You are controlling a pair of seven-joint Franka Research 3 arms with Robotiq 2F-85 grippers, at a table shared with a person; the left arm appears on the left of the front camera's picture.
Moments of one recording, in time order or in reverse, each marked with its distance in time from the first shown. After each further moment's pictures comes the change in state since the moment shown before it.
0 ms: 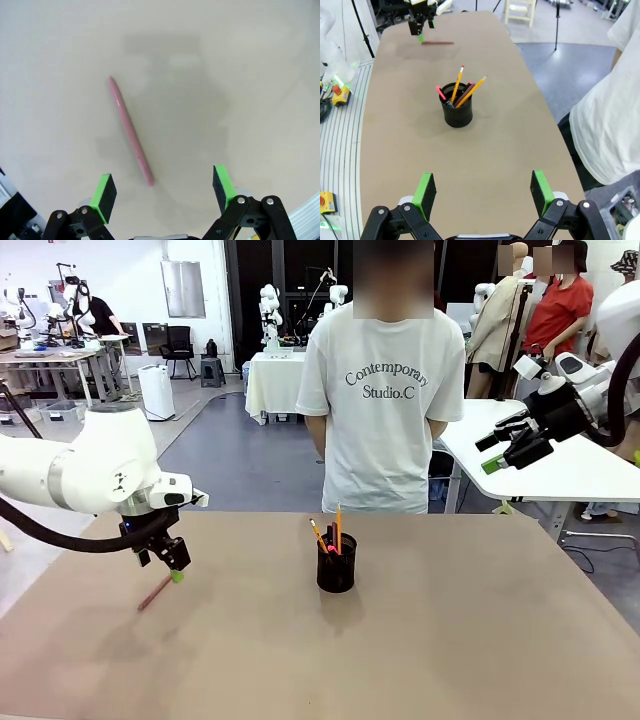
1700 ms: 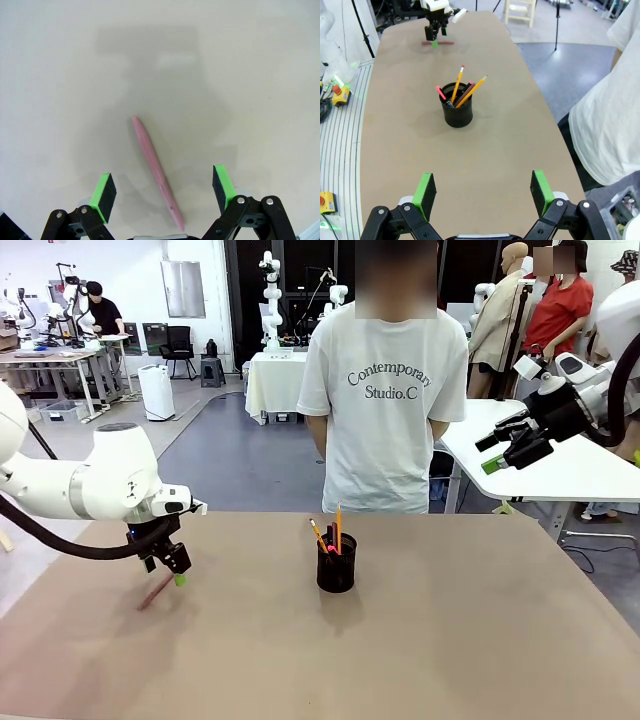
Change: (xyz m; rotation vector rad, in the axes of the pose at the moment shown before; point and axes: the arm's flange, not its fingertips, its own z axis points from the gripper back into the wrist) left arm 0.028 0.045 -0.053 -0.056 0.011 -0.008; right arm 0.000 0.000 0.000 0.000 0.000 0.000
